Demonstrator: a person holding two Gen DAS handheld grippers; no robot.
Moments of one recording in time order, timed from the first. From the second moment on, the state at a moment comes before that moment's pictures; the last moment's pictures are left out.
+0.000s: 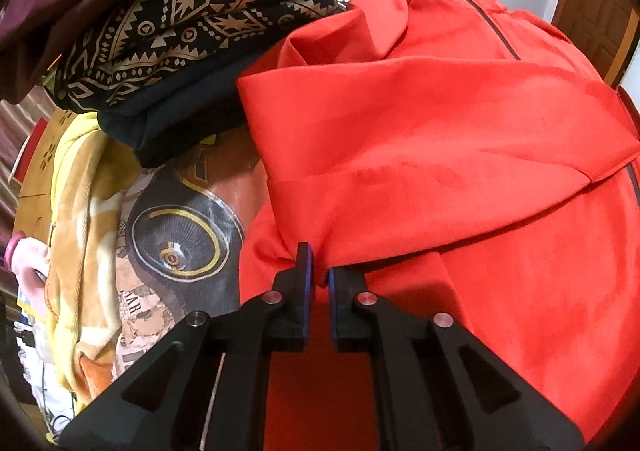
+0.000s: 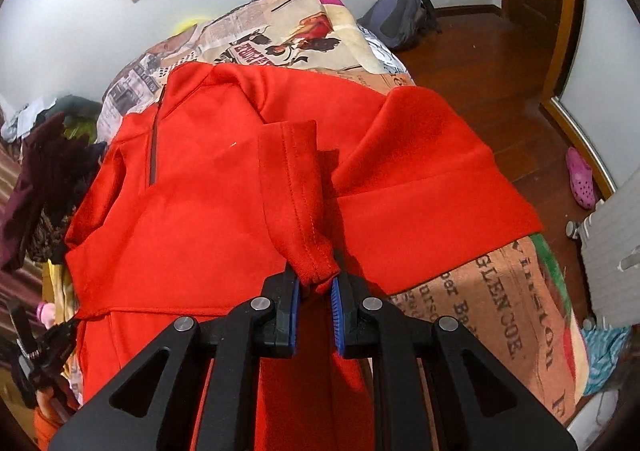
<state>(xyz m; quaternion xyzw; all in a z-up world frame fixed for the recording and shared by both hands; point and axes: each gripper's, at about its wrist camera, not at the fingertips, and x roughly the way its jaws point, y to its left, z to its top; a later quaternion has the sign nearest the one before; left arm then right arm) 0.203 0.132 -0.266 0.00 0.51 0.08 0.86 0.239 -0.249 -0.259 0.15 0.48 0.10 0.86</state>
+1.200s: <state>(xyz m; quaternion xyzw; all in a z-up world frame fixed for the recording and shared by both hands) 0.274 0.050 -0.170 -0.03 0.44 -0.01 0.90 0.234 -0.366 -0.267 0.26 0.48 0.01 0.84</state>
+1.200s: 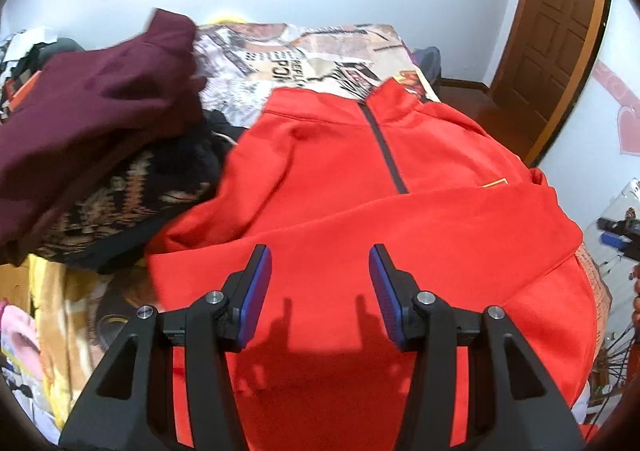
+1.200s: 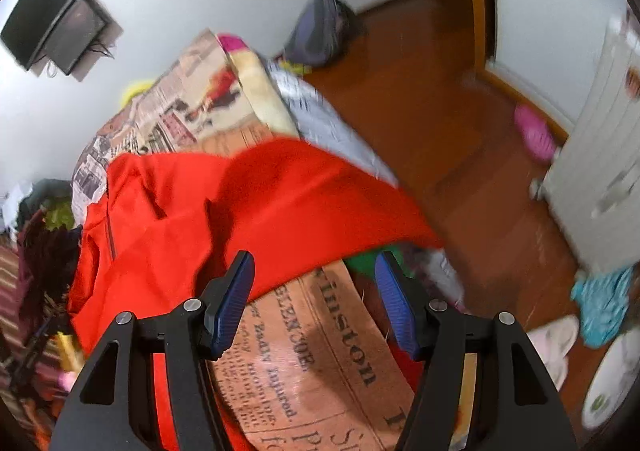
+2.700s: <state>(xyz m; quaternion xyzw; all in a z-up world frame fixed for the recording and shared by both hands) 0.255 0.028 -0.192 -0.02 0.46 -0.03 0.89 0.227 -0.278 -0.122 0.11 0.30 0.14 0.94</state>
